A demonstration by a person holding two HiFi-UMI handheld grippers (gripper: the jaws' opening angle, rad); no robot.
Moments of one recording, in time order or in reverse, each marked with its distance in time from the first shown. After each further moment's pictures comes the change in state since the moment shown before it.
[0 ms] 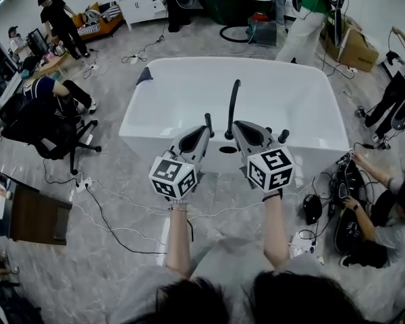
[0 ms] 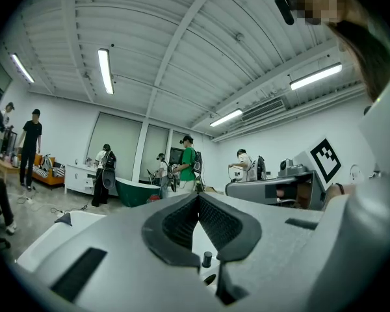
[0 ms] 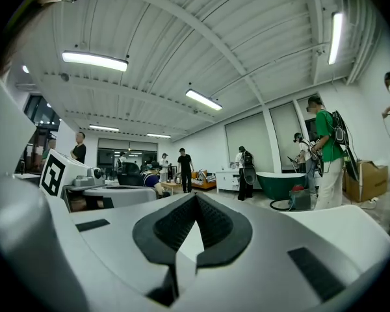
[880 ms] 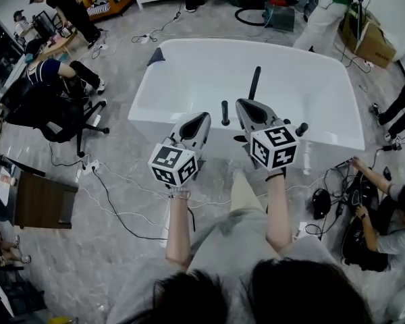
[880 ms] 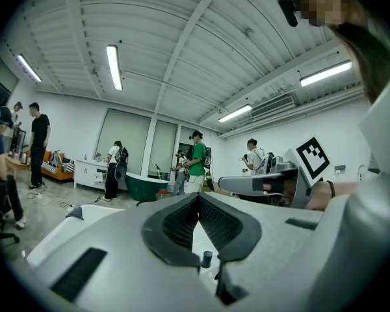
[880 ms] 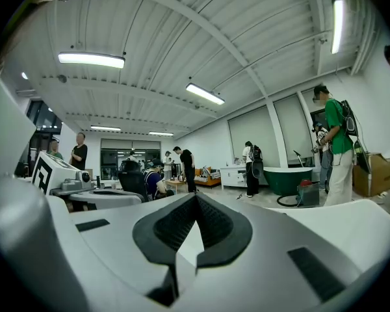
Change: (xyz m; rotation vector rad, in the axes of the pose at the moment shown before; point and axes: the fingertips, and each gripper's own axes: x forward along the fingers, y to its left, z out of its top) left arm 0.000 0.070 -0.024 -0.021 0.039 0.065; right arm 0.085 -0.007 -0.015 0.026 0.021 0.044
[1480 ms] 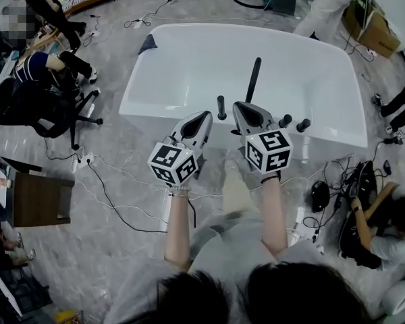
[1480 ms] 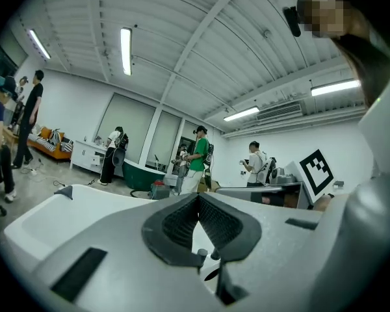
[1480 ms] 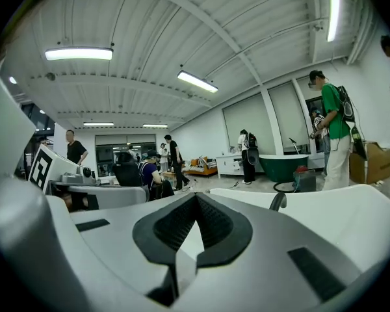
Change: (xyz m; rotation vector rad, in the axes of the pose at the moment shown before) left arm 0.055 0.026 -0.049 -0.135 0.032 -0.033; right arm 0.042 -0.041 -0.061 0.043 0.096 -0.028
